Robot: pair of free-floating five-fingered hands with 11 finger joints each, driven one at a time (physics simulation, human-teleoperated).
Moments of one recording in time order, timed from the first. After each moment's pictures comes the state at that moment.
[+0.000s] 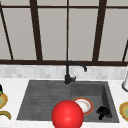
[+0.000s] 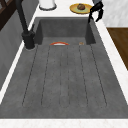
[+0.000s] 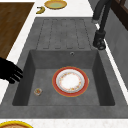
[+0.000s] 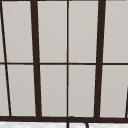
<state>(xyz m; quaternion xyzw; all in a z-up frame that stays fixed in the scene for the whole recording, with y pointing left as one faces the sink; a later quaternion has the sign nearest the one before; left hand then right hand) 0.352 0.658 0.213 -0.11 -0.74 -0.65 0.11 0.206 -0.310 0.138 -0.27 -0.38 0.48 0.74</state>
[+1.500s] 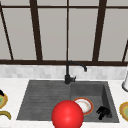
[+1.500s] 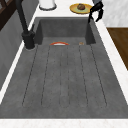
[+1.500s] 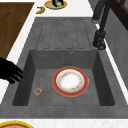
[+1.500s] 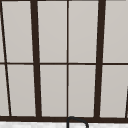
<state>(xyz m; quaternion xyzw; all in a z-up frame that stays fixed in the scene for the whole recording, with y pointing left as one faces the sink) 0.376 0.682 0.109 -0.07 -0.73 -0.68 0.10 0.206 -0.310 0.138 -0.27 -0.38 0.48 0.74</state>
